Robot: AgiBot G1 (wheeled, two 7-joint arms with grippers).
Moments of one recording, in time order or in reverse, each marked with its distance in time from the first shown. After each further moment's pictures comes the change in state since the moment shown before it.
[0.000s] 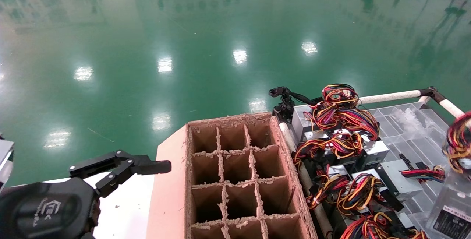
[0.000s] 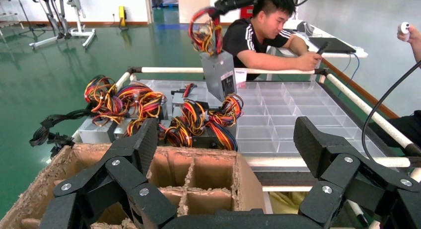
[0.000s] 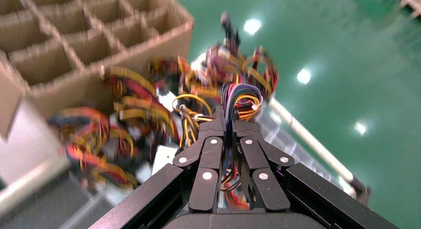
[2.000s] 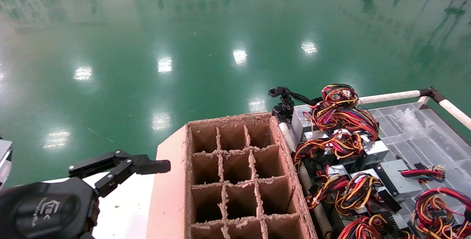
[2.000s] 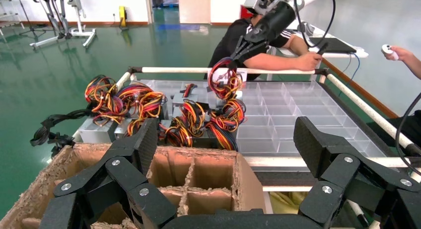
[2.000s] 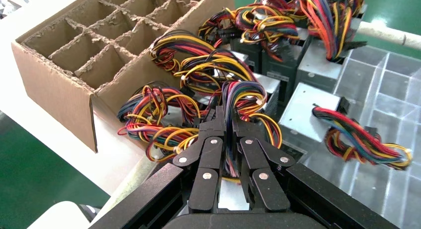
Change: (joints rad) left arm -0.001 -0.001 0.004 0.000 -0.002 -0.002 0.002; right arm -0.387 -0.032 -0.471 -0.353 0.654 0.010 -0.211
